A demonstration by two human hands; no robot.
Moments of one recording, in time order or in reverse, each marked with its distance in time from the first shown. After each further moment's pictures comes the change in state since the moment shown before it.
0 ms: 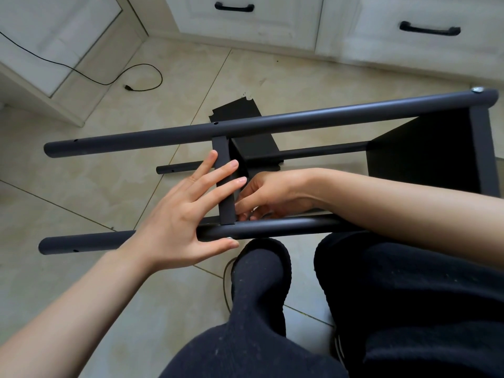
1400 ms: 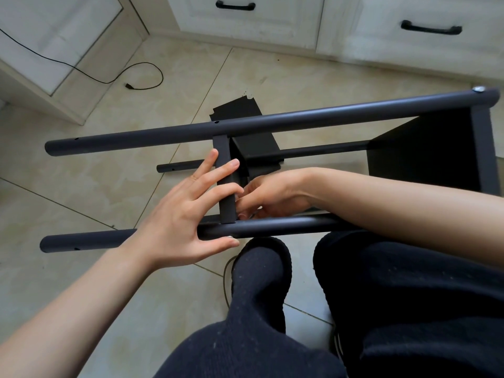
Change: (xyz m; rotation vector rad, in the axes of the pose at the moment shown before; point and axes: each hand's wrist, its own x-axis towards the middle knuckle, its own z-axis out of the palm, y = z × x) left_hand 0.000 0.000 0.000 -0.039 -0.013 0.002; right_hand 0.006 0.002 0.003 0.121 -0.089 0.017
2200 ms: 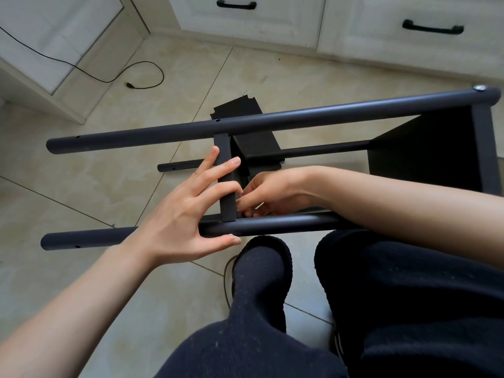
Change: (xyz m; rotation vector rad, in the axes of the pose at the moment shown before) left_hand 0.003 0.001 -0.002 -0.073 -0.021 -0.031; right_hand -0.002 -0.002 -0.004 -0.079 0.054 0.008
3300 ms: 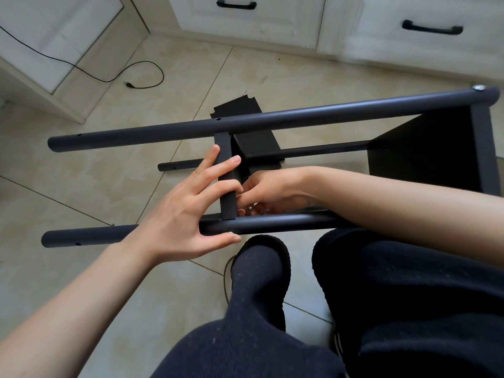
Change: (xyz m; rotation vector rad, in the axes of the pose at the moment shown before) left_hand 0.001 -0.002 0.001 0.010 0.001 0.017; right_hand 0.003 -0.001 0.003 -0.062 0.027 -0.033
